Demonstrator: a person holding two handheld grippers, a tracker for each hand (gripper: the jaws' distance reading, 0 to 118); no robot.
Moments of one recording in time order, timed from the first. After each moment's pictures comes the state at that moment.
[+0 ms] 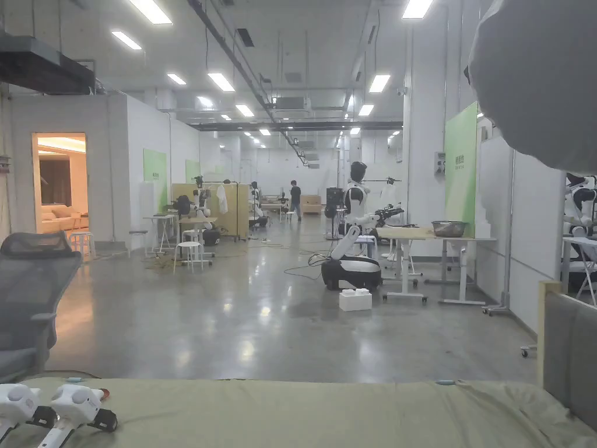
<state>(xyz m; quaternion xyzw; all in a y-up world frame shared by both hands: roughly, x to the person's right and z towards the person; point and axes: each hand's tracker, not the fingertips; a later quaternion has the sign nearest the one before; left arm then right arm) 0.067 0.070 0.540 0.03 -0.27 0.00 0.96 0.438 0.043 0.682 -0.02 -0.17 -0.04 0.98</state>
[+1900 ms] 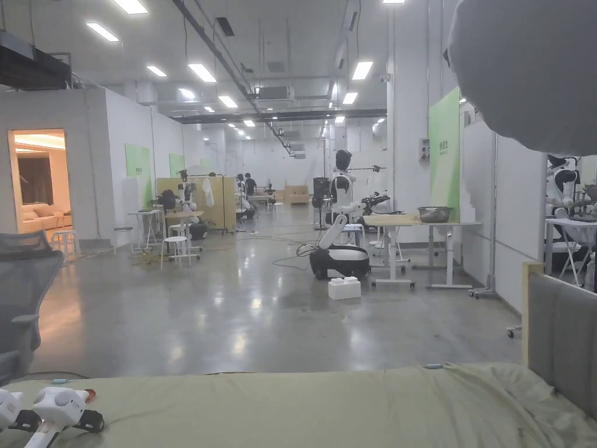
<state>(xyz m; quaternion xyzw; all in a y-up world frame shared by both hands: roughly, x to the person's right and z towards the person) 0.094 0.064 0.533 -0.03 -0.28 0.00 0.96 0.424 0.061 0.663 -0.14 -0.27 -0.16 0.94</state>
